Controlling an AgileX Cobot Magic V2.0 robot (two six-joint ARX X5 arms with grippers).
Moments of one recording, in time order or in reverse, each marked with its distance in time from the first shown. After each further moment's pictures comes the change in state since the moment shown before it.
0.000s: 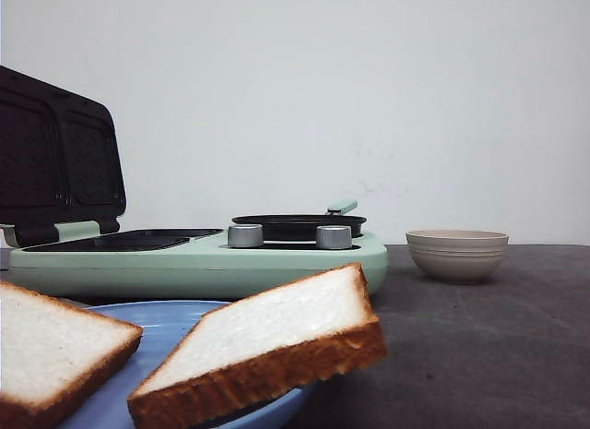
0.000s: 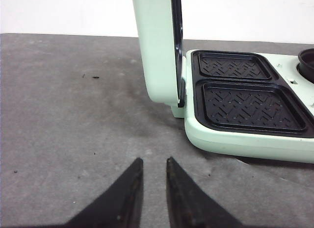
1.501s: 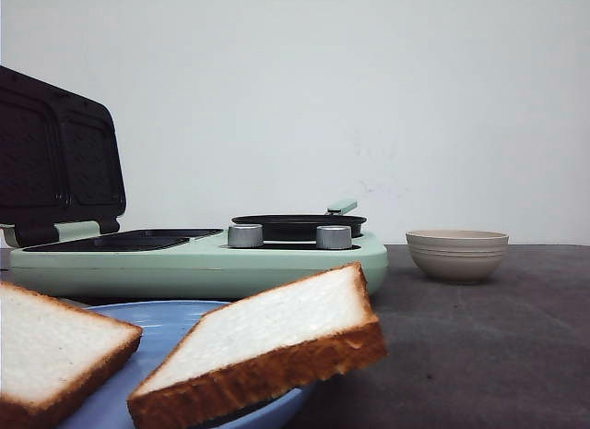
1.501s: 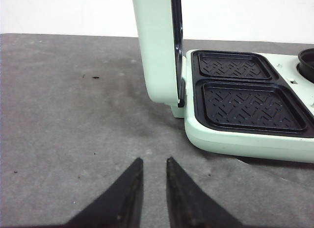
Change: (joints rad) left arm 0.000 0.000 0.000 -0.001 0.000 0.003; right arm 0.000 0.000 0.000 -0.006 -0.063 0.031
